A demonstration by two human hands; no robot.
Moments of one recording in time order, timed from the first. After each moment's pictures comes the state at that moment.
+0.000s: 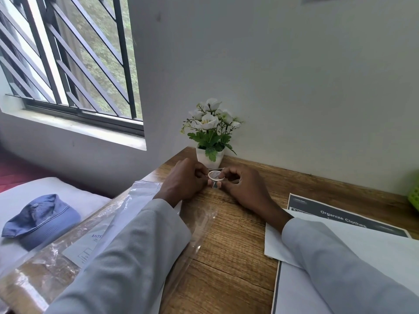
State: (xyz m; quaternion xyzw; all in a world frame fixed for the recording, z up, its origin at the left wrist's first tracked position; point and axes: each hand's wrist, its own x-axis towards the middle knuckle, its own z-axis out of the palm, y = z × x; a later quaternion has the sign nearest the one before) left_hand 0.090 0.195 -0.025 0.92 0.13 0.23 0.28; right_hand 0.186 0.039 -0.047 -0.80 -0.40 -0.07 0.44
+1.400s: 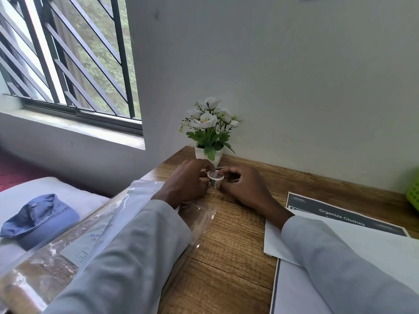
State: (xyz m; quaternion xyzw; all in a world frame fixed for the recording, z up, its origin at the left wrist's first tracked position) left_hand 0.084 0.184 -0.020 0.95 0.08 0.21 0.23; right_hand 0.183 0.034 -0.042 -0.80 -0.39 -0.03 0.45
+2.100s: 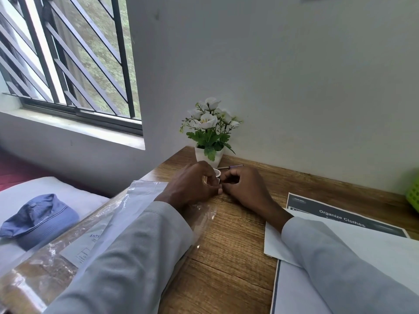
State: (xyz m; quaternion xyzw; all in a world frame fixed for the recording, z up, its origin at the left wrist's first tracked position) left_hand 0.085 0.178 -0.023 0.95 0.07 0.19 0.24; right_hand 0.183 0.035 -0.042 -0.81 -0.40 -0.05 0.42
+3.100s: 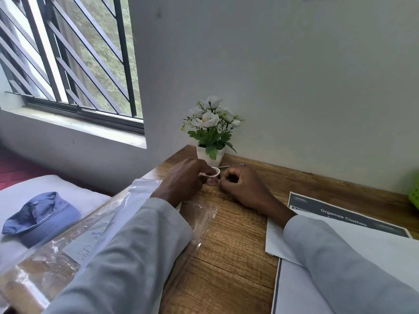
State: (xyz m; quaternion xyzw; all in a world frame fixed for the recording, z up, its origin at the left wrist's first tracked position) left_hand 0.081 0.191 -0.021 0.96 0.08 0.21 0.16; right_hand 0.183 0.035 -0.042 -0.78 -0.44 0.01 0.45
